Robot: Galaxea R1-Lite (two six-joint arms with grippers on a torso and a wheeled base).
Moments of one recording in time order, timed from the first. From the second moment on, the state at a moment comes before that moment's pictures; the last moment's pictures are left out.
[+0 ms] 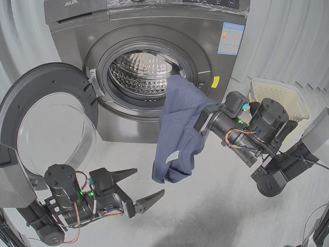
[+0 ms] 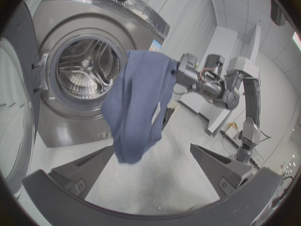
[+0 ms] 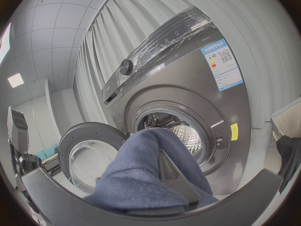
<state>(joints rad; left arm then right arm) -0.64 1.86 -0.16 -1.55 -0.21 -0.10 0.66 1.98 -0.85 -1.45 0.00 0.18</state>
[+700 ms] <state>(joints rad) -0.67 2.02 -0.49 -1.55 -0.18 -0.13 0.77 1.97 -0.85 -1.43 -0.03 0.19</state>
